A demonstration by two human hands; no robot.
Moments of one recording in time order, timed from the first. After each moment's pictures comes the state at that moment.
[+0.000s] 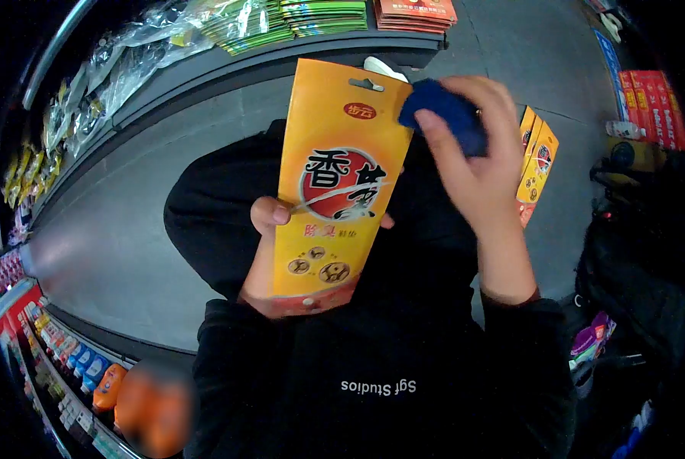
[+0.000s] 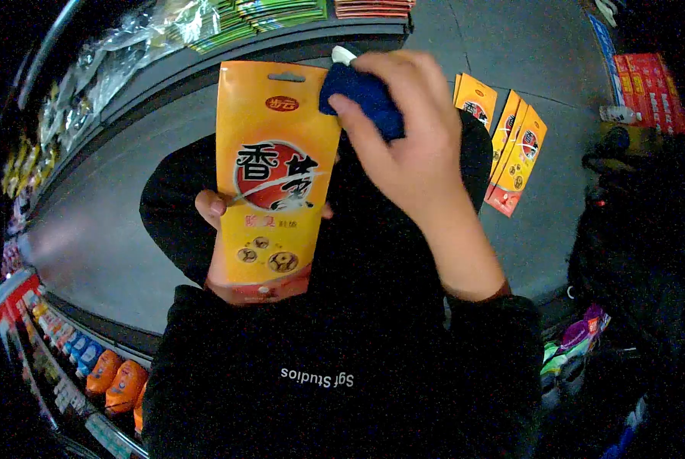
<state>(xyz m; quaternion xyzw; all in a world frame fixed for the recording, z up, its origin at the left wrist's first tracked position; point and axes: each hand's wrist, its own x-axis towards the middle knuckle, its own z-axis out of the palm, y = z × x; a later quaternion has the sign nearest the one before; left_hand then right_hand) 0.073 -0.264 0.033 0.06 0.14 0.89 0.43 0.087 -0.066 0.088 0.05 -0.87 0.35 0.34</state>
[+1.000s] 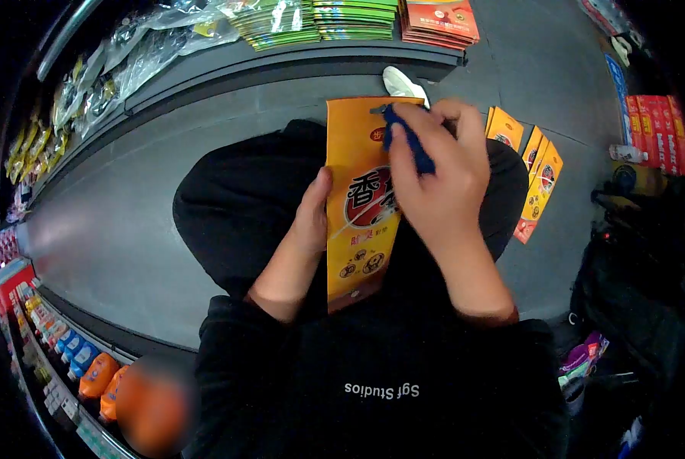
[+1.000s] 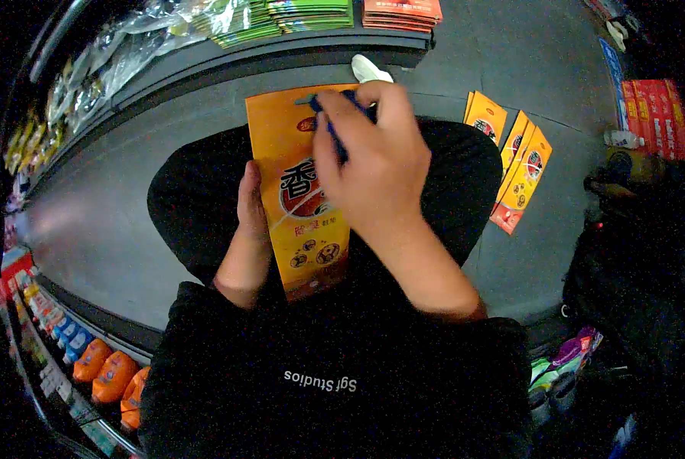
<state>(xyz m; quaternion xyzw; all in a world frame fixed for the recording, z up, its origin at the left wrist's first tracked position) 0.076 -0.270 0.030 0.03 0.36 0.85 0.38 0.083 -0.123 0.083 -0.02 -0.90 0.32 0.31</state>
